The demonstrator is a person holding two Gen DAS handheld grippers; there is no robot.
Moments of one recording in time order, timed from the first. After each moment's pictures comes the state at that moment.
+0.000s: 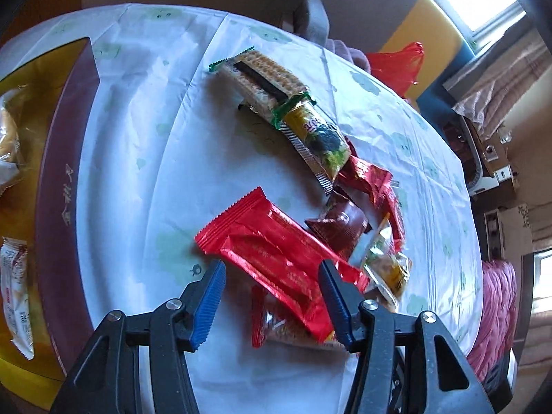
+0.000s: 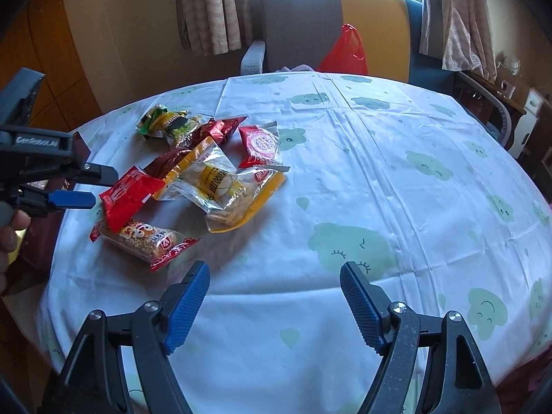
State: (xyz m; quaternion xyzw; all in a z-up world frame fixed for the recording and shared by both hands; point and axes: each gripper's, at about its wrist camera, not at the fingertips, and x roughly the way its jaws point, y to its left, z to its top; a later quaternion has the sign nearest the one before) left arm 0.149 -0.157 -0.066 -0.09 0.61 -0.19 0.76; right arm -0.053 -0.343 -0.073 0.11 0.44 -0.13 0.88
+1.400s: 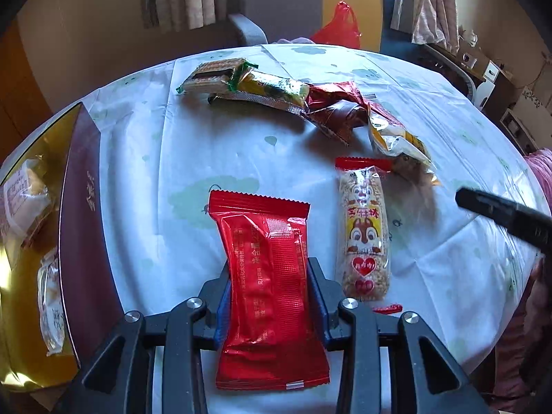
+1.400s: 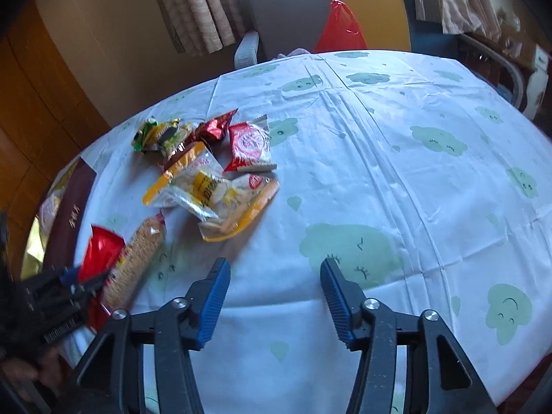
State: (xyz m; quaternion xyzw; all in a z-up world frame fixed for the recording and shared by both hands) left arm 0.047 -0.157 -0.086 0.13 0.48 -0.24 0.83; right arm -0.042 -0.377 -0.077 0.20 0.44 -0.10 0.87
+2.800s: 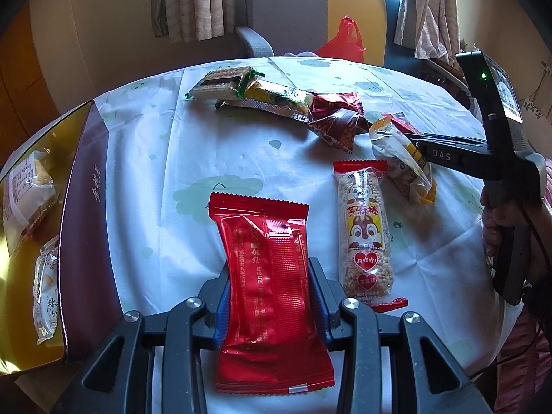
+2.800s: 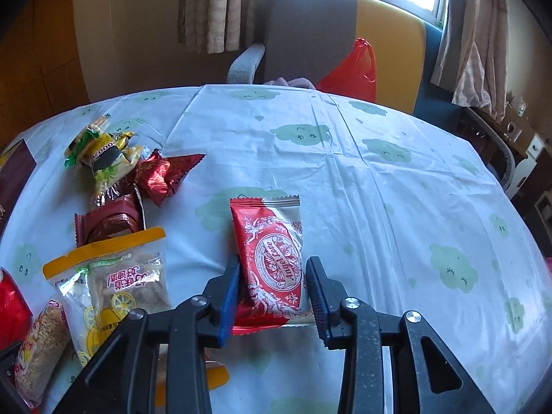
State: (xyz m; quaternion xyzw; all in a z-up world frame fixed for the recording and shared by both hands) left arm 0.041 -0.152 -0.086 0.11 0.46 -0.24 0.85; right arm 0.056 -0.394 -0.098 0.03 0.43 -0.14 0.89
